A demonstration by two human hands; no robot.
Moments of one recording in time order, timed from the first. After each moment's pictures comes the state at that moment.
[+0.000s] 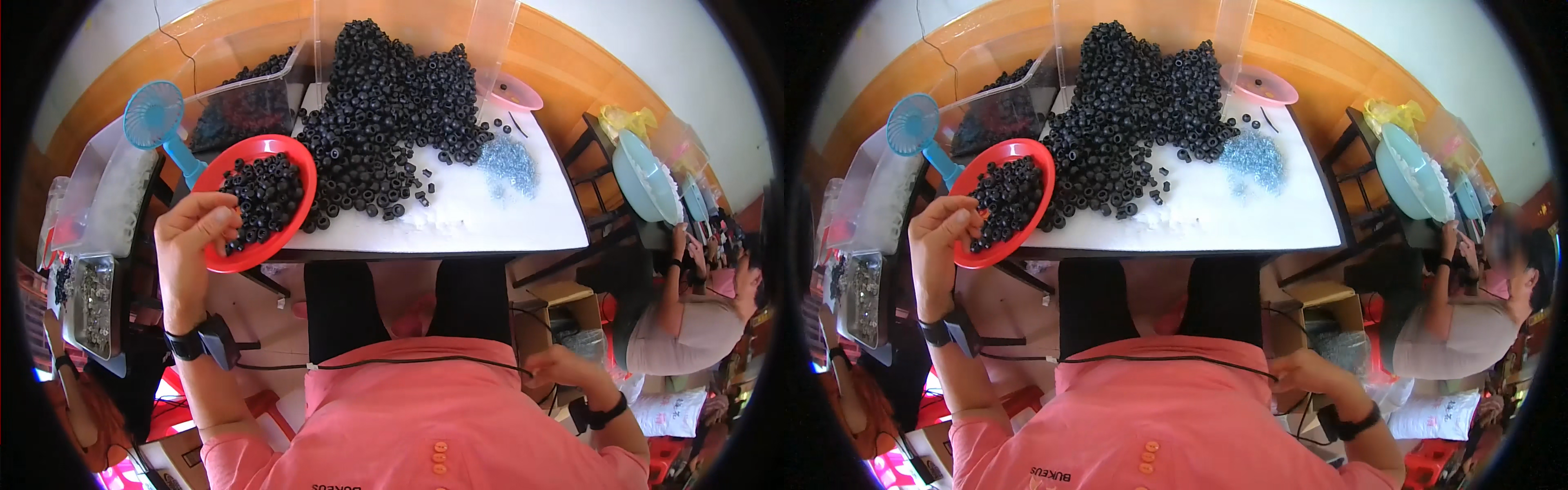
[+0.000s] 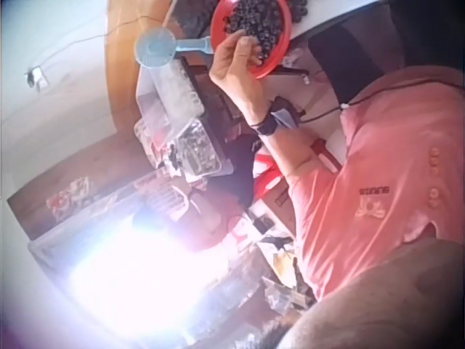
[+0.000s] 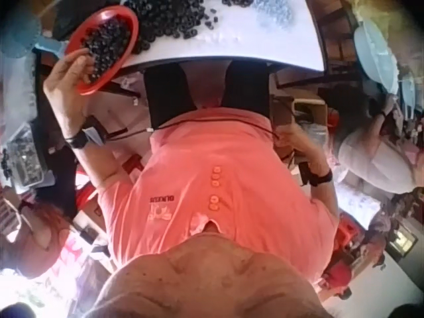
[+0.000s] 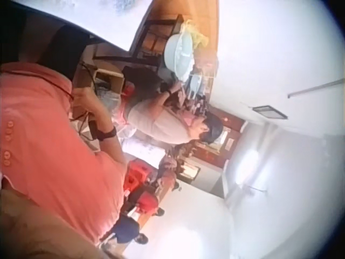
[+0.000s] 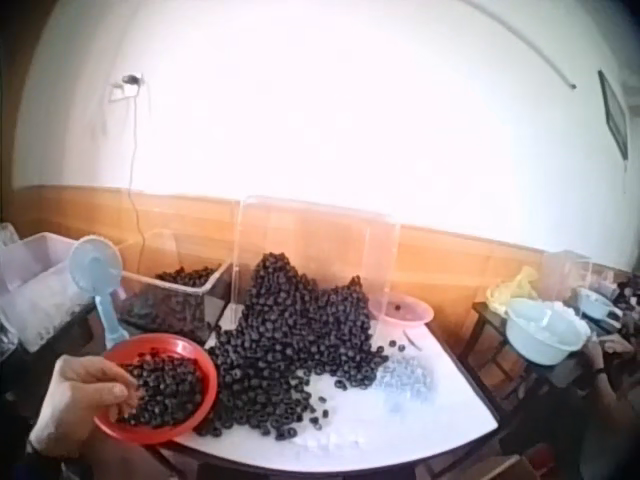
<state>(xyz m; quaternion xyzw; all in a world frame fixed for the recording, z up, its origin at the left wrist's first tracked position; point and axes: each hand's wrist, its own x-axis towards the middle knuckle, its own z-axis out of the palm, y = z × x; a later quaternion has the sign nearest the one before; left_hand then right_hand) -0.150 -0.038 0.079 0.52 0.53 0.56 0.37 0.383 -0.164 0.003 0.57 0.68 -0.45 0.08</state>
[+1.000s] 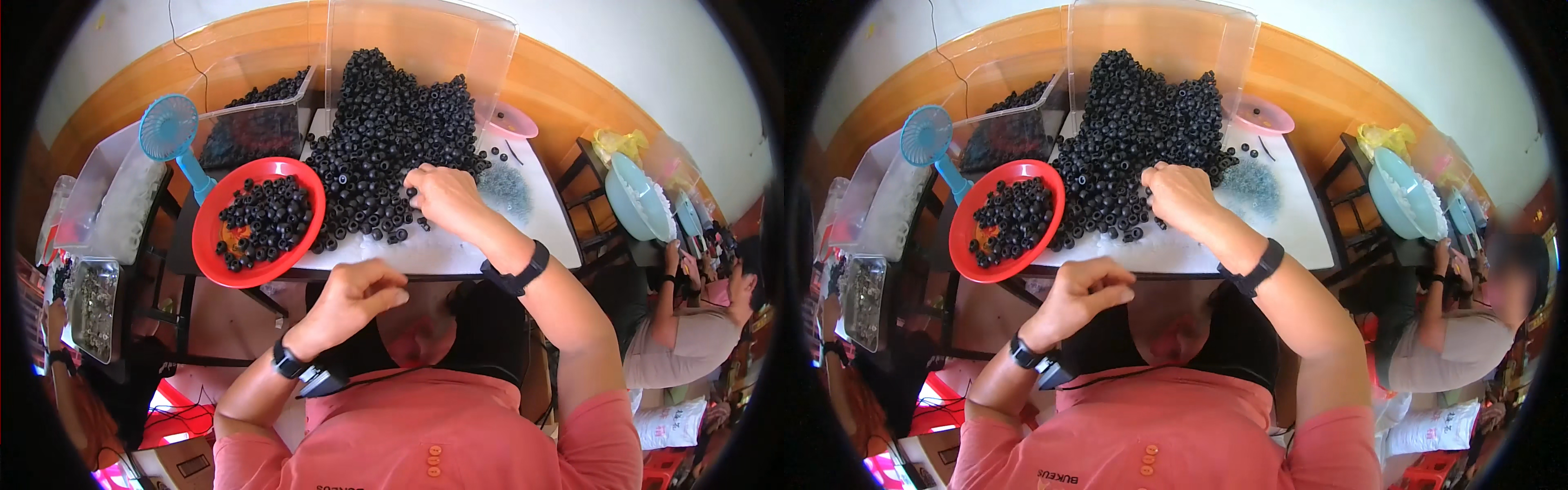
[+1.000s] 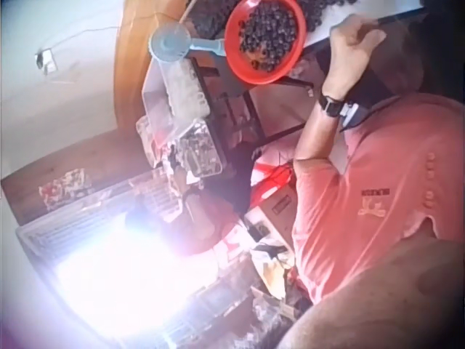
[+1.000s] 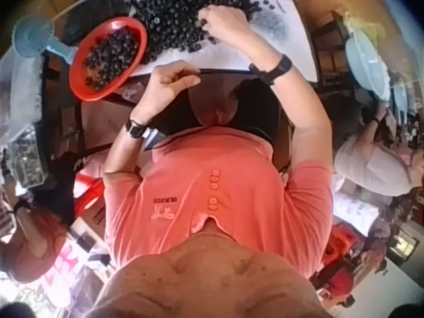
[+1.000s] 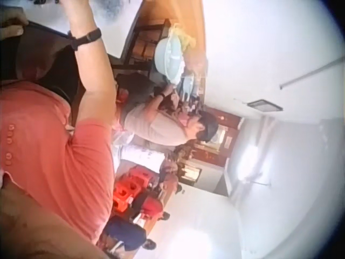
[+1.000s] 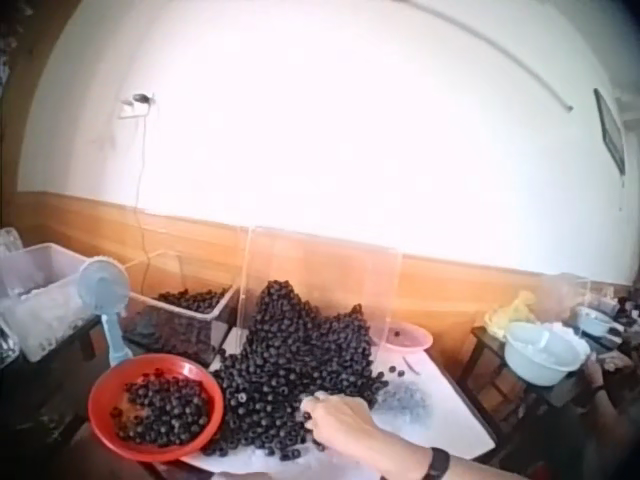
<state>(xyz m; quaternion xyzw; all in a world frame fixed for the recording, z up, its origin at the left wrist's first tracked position) -0.024 -0.036 0.023 0.71 0.39 0.39 0.45 0.180 0.097 0.053 0.47 0.87 0.03 -0.14</state>
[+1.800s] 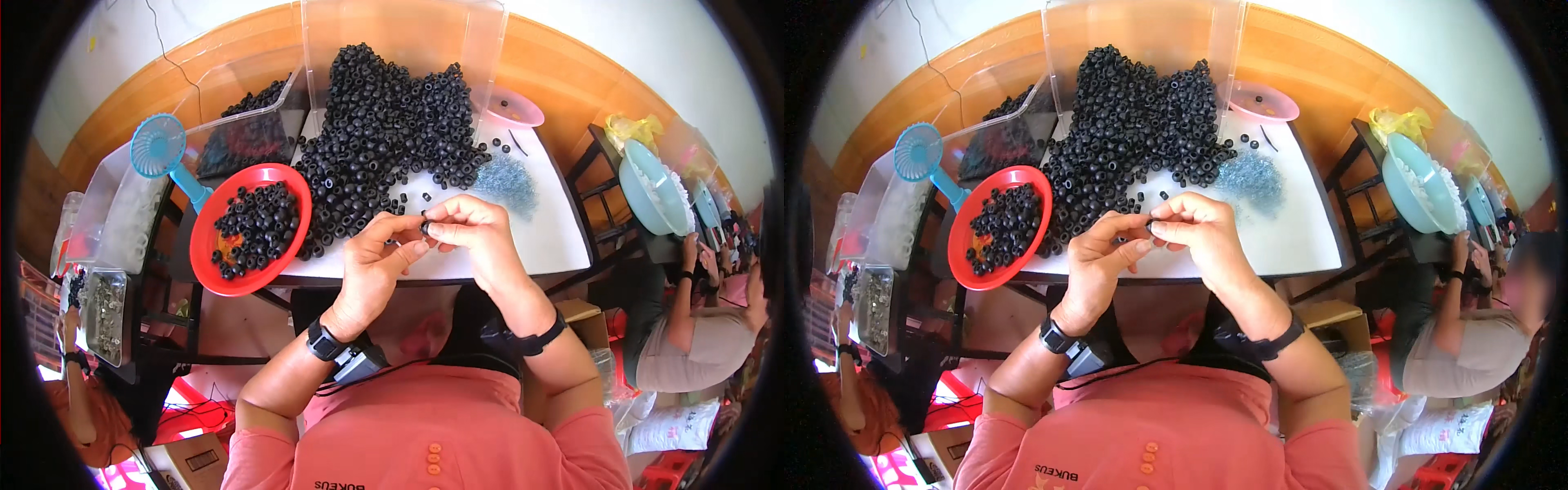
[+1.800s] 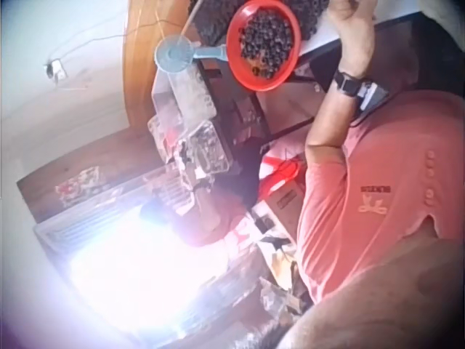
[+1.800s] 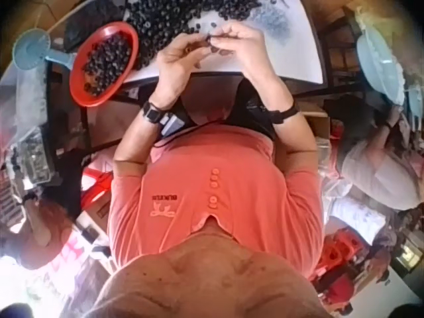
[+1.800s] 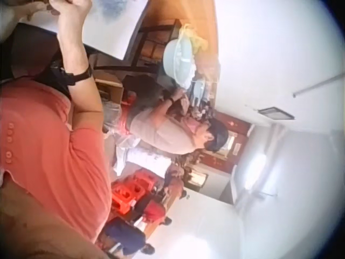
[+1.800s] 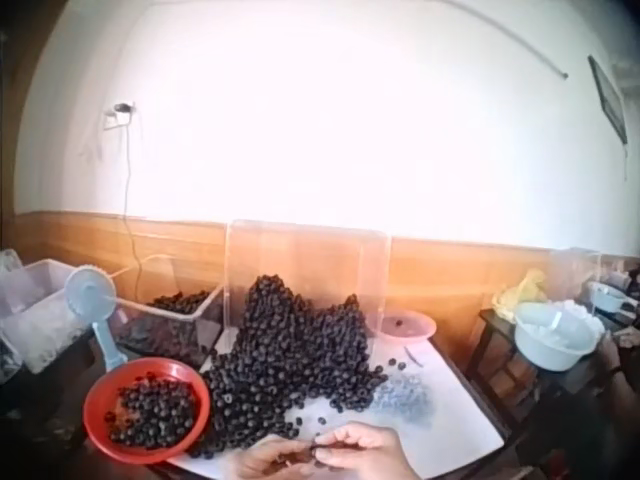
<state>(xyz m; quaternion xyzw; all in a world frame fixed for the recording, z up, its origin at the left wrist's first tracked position) 0.042 0.003 0.018 0.56 0.35 0.57 0.48 0.218 0.031 0.047 0.41 0.56 -0.55 -0.46</state>
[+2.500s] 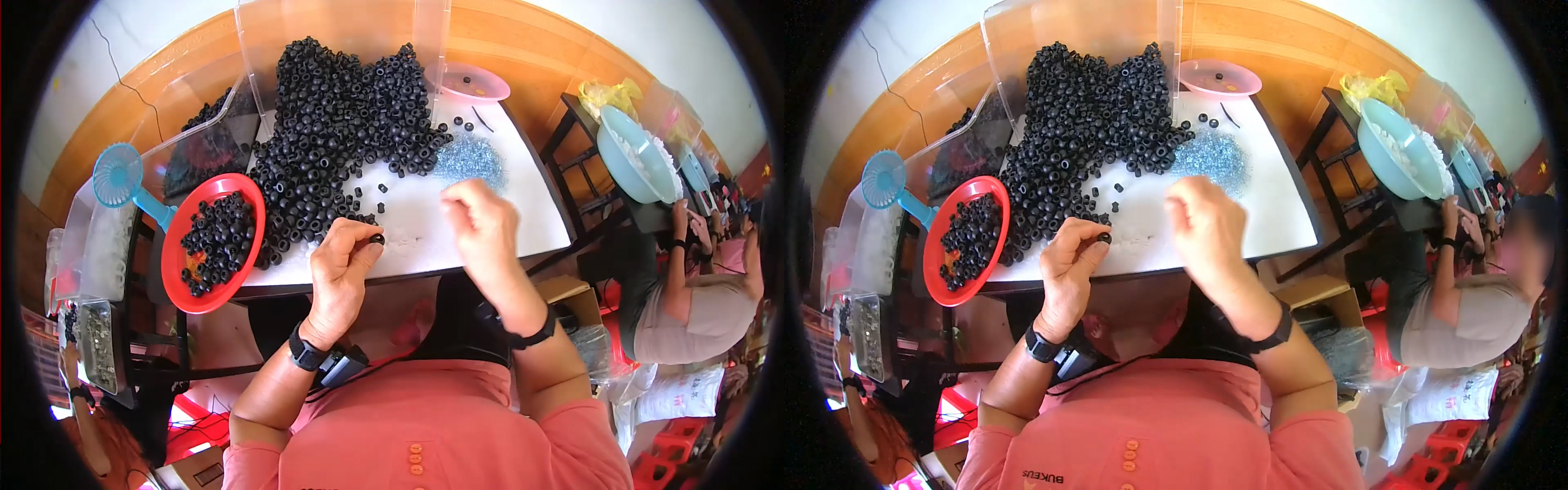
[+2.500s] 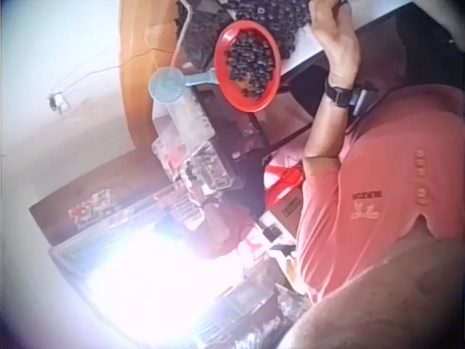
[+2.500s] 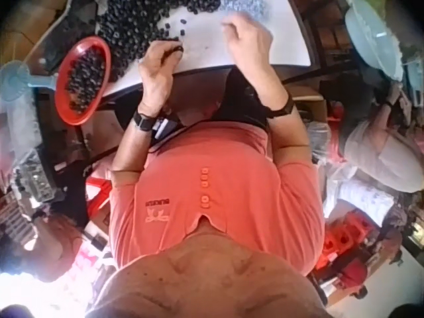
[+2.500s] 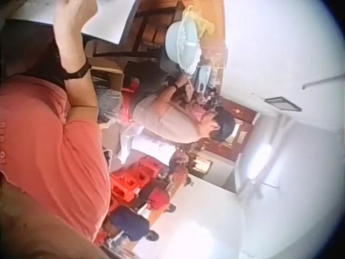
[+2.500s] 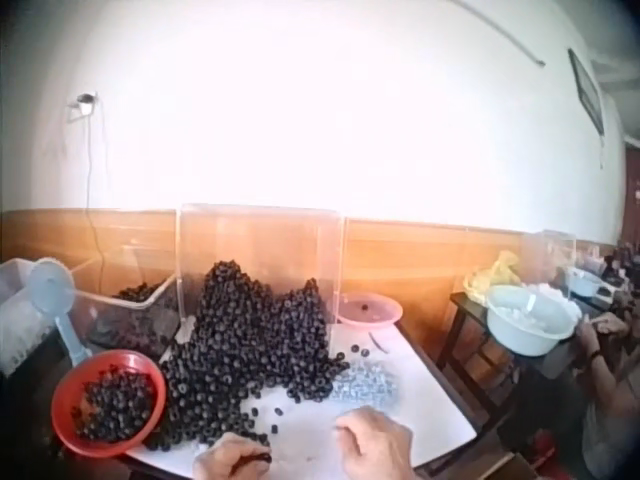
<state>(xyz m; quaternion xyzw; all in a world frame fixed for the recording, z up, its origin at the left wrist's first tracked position) 0.052 0.001 0.006 0.68 0.41 0.54 0.29 0.257 0.028 0.030 0.50 0.70 -0.01 -0.50</state>
